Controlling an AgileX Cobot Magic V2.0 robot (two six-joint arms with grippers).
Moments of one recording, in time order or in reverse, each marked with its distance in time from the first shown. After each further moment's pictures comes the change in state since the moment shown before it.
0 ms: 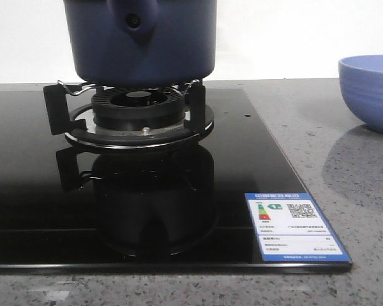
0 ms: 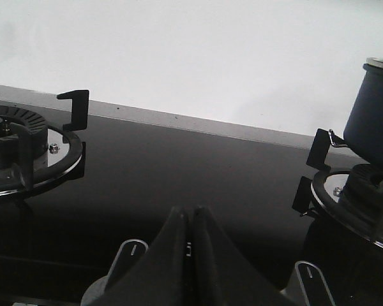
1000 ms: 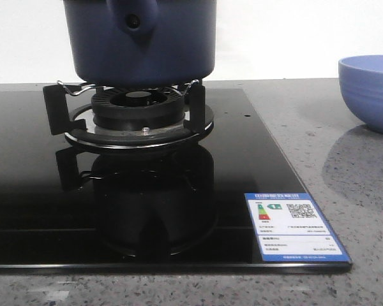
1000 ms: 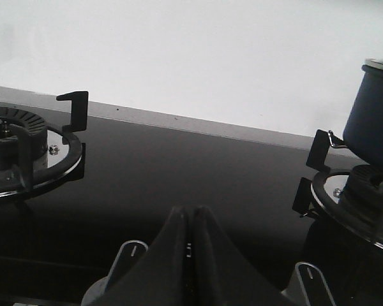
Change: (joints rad) left arm 0.000 0.000 0.000 0.000 0.000 0.000; right arm 0.126 0.005 0.000 0.051 -0.035 -0.030
